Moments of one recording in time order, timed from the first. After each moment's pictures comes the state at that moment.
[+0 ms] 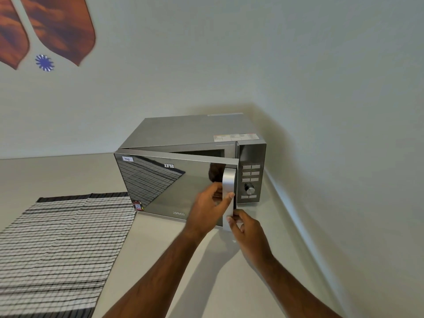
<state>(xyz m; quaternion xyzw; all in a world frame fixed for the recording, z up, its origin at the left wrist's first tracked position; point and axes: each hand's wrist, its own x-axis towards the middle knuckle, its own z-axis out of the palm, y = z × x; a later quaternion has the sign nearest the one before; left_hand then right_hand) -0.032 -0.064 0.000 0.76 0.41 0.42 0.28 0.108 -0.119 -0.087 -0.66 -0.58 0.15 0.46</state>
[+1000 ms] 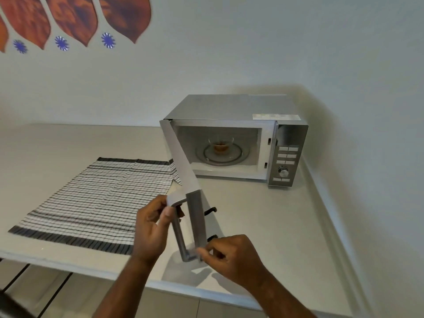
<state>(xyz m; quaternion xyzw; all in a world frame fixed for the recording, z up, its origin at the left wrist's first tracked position) -0.206 -0.193 -0.007 0.67 0.38 0.60 0.21 0.005 -0.204 -0.104 -0.38 -0.82 0.04 0.43</state>
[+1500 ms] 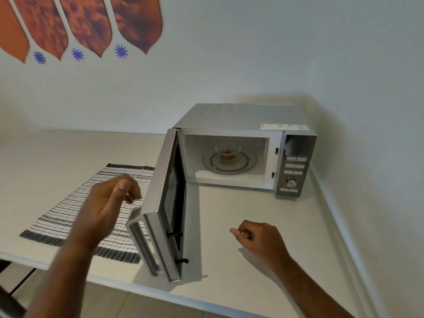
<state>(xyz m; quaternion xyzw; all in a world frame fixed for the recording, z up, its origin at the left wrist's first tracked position) -0.302 -0.184 0.080 0.73 0.47 0.47 0.11 0.063 -0.147 -0.102 -0.56 -0.73 0.05 0.38</state>
